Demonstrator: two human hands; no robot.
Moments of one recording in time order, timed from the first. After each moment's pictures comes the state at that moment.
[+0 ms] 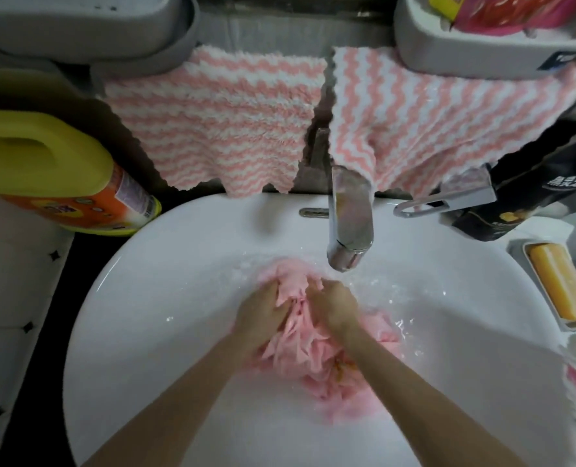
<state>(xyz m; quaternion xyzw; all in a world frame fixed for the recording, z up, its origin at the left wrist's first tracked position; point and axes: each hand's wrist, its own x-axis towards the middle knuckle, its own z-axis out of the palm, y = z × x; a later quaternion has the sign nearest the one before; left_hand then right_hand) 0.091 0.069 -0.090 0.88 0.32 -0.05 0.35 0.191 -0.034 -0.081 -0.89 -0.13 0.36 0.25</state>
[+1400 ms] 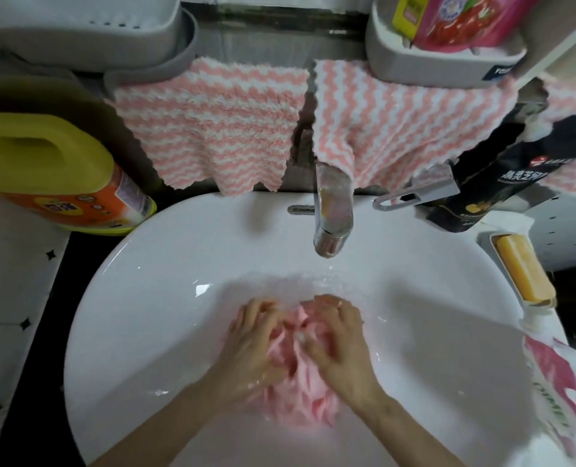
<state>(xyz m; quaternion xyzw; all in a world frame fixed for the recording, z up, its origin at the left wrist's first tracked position) 0.030 0.045 -0.054 0.91 0.13 -0.03 0.39 0.128 -0.108 -0.035 -0.83 -0.30 0.19 0.43</state>
